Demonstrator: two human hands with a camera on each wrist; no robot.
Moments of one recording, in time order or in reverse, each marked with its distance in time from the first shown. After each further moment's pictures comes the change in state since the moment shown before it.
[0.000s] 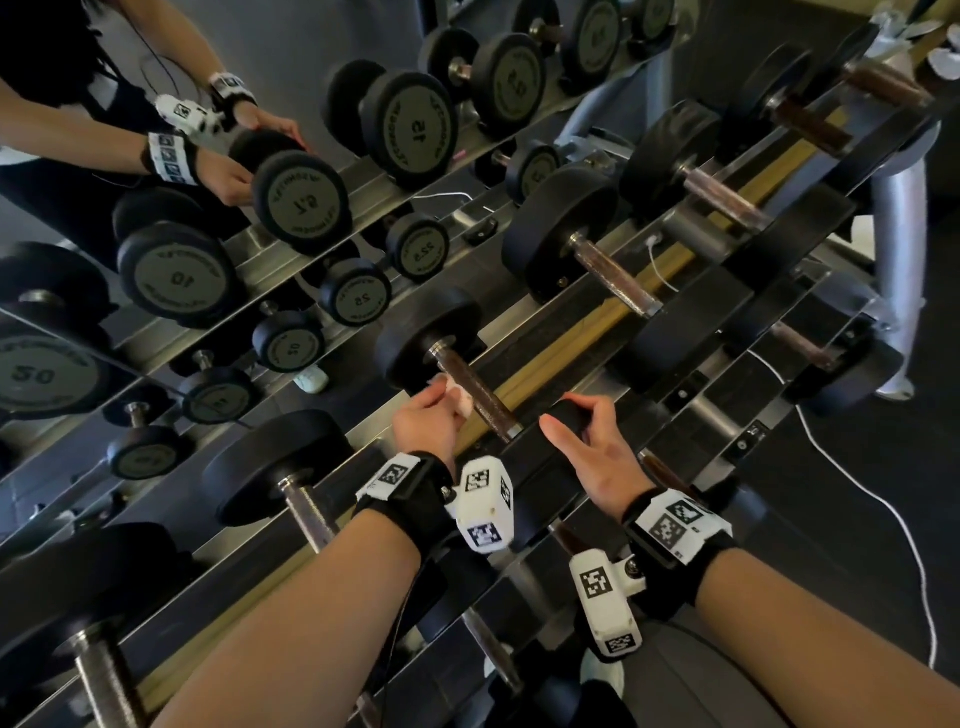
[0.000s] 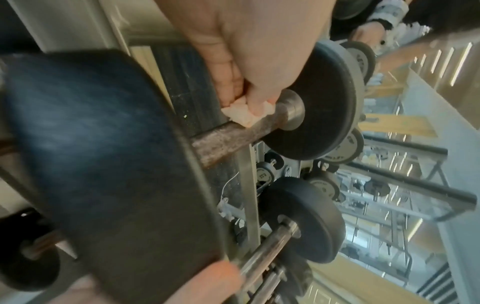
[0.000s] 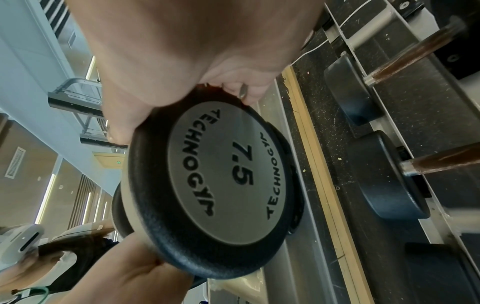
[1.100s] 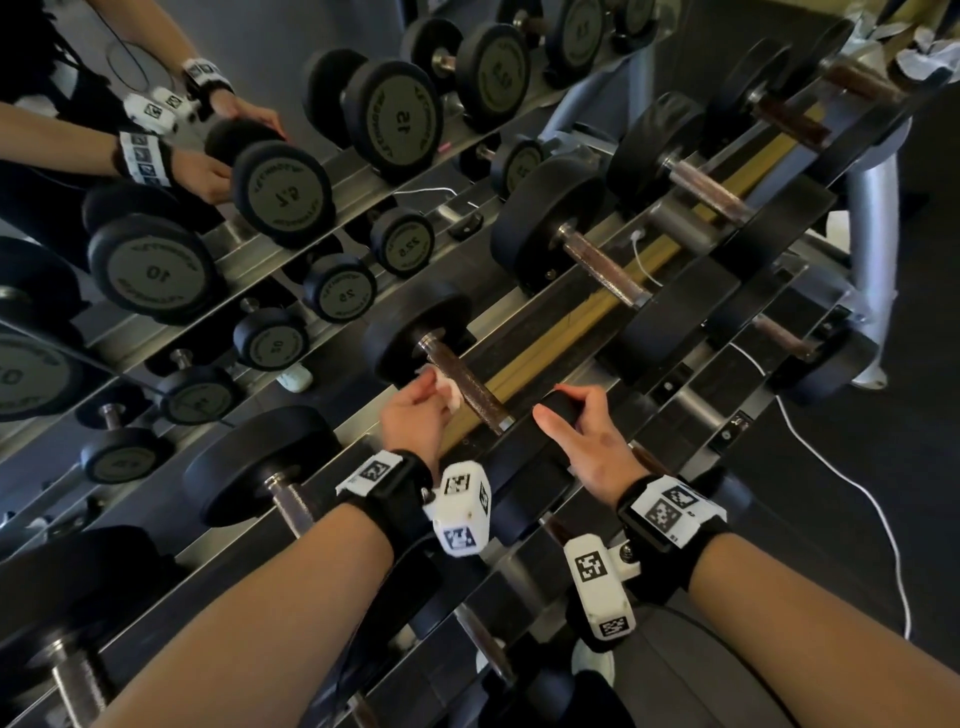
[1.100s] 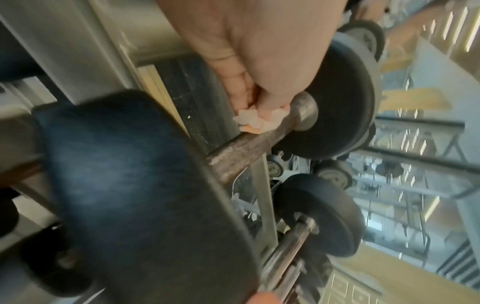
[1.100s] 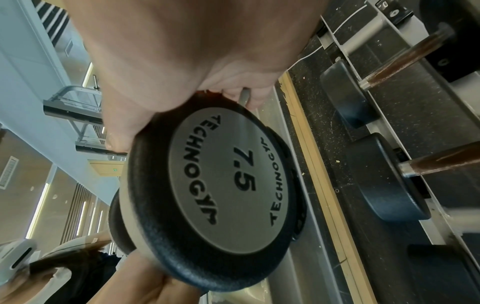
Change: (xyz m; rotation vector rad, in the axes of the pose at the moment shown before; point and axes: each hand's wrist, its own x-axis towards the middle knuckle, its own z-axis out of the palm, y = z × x) left_hand -0.005 -0.001 -0.007 -0.018 -0.137 0.033; right_hand 0.006 0.003 -0.003 -0.040 -0.003 0.027
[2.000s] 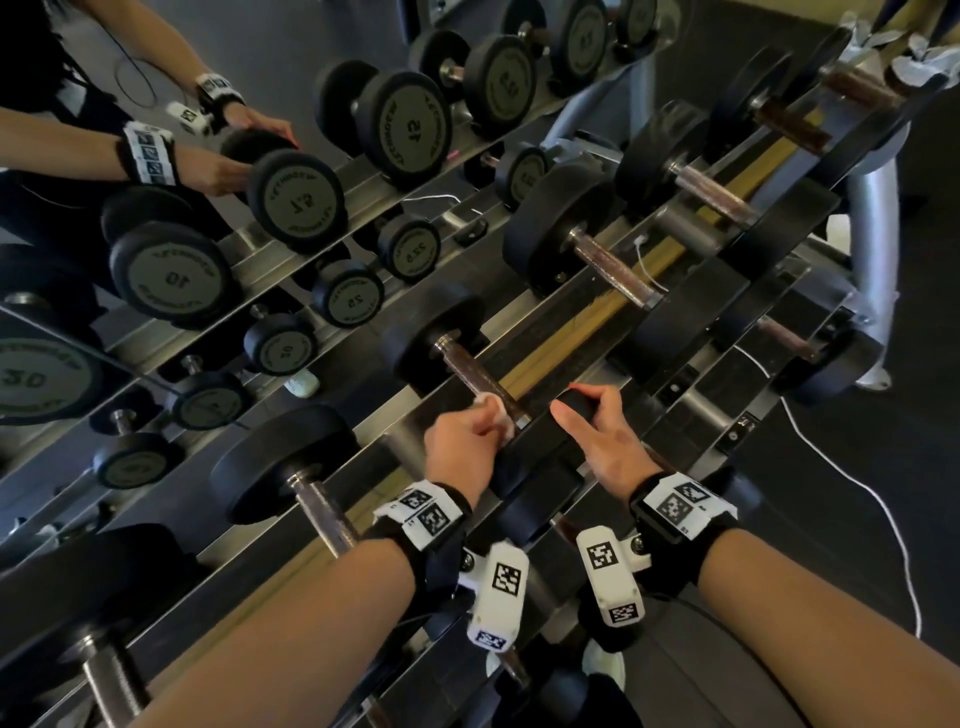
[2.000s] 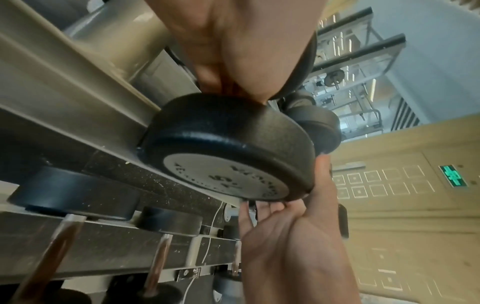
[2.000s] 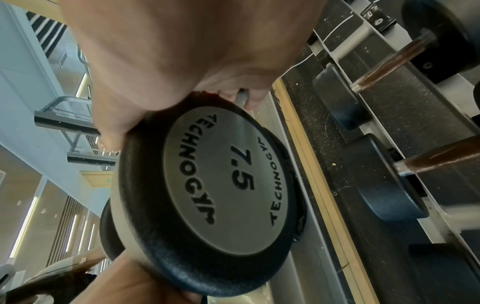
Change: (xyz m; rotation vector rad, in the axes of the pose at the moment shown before) left_hand -0.028 -0.013 -0.009 0.642 -0.238 0.225; right_hand -0.001 0.004 0.006 -0.036 0.061 -0.057
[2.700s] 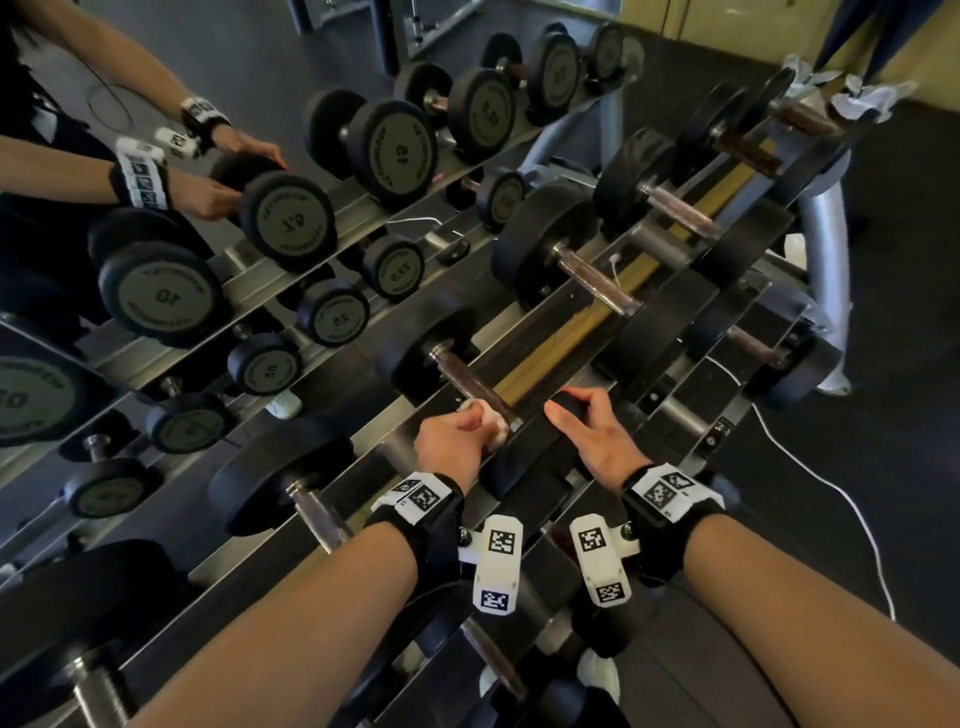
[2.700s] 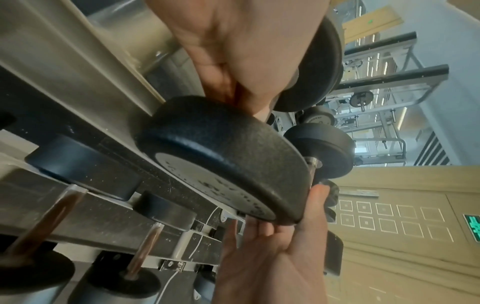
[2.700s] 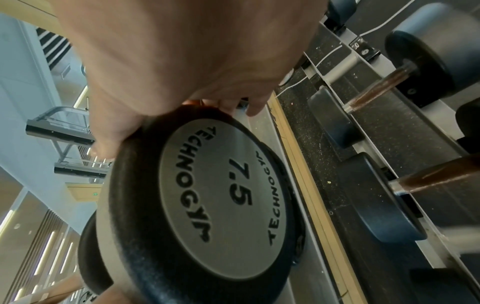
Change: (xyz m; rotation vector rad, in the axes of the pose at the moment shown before) left_hand 0.019 -0.015 0.001 -0.223 0.040 -0.205; right_hand -0.002 -0.004 0.000 -0.130 0.063 0.030
